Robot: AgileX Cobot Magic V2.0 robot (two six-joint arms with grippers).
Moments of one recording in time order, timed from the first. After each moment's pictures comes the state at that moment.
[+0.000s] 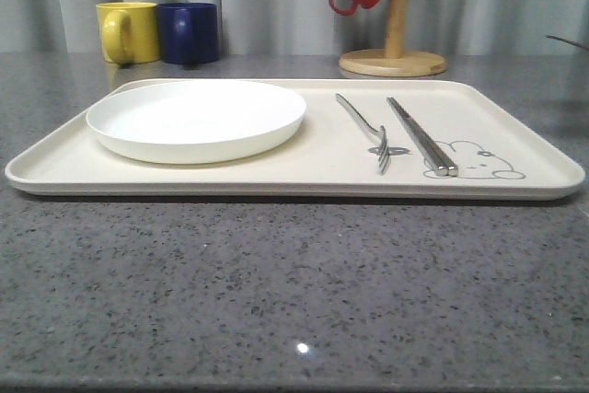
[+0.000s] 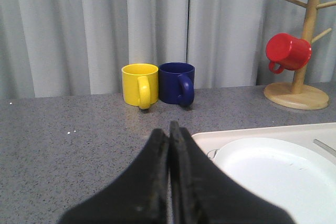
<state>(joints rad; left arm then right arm) -0.18 0.42 -0.43 -0.41 0.09 0.41 0.01 1.60 -1.39 0.16 1.09 0.06</state>
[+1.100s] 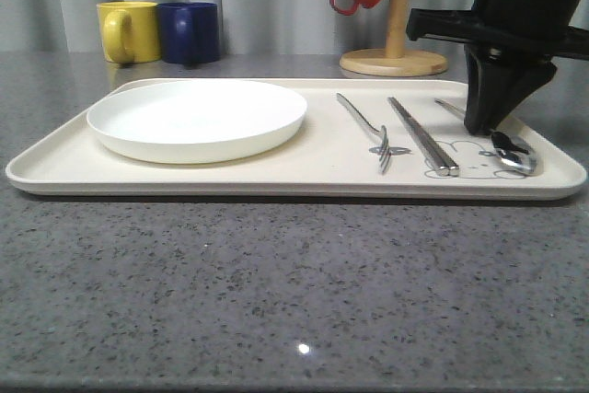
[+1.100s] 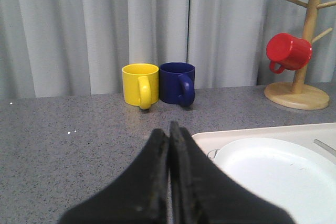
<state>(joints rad) -0.18 0.42 -0.43 -0.41 0.09 0.41 0.25 1.76 -1.39 0.08 0.95 0.28</state>
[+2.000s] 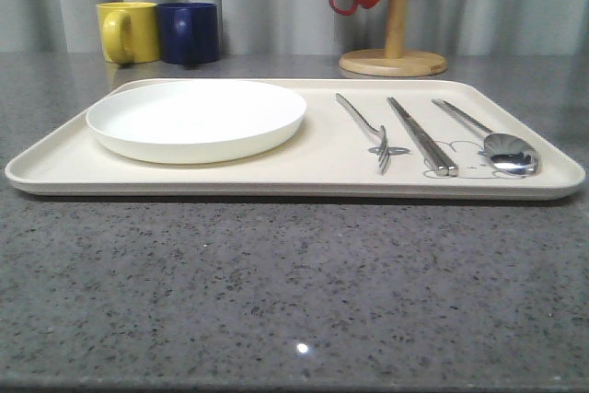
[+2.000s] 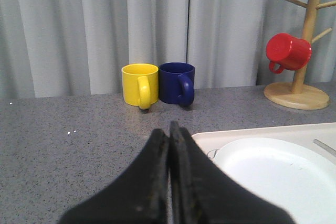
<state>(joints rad) -0.18 0.42 -0.43 -0.41 0.09 0.41 0.06 1.37 -1.28 -0.01 0.94 0.16</state>
